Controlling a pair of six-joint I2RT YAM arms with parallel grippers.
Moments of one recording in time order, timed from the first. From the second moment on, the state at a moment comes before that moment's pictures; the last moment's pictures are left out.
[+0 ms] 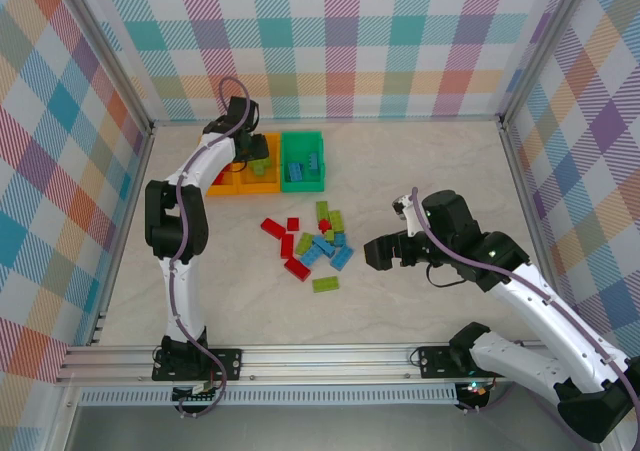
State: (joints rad) left arm -0.20 2.14 1.87 -0.69 -0.09 -0.34; right arm 0.63 0.90 0.96 -0.84 -0.28 0.35
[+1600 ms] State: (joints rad) left arm -0.46 1.84 1.16 -0.68 -0.13 -1.19; right arm 0.63 1.05 0.95 -0.70 -0.33 0.38
